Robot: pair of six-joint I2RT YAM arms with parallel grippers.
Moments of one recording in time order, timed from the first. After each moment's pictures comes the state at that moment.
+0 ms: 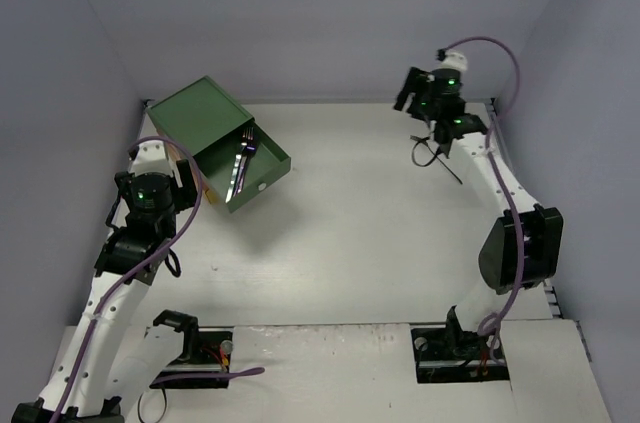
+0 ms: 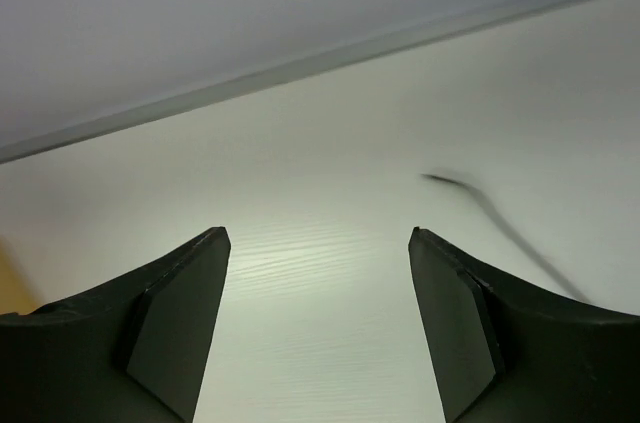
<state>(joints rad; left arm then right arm) -0.22 0.75 0.89 -0.54 -0.49 -0.15 0.23 1.66 1.47 -0.20 0.14 0.38</state>
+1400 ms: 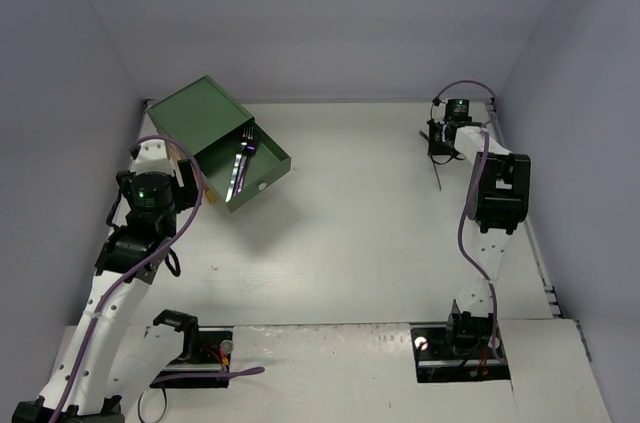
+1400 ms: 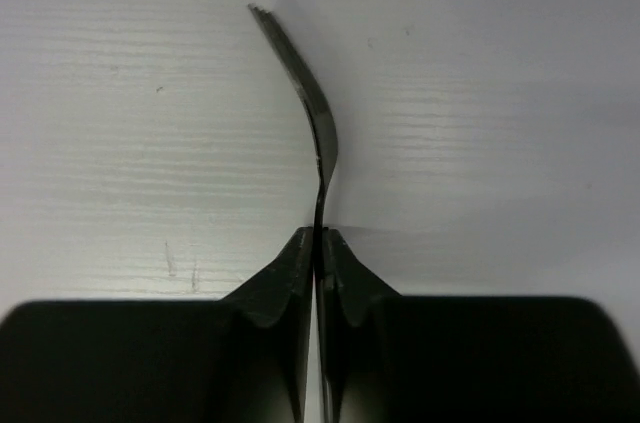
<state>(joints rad) -0.22 0.76 0.89 -0.54 -0.47 -0.15 -0.07 2.22 1.63 -0.32 -0.10 -0.04</state>
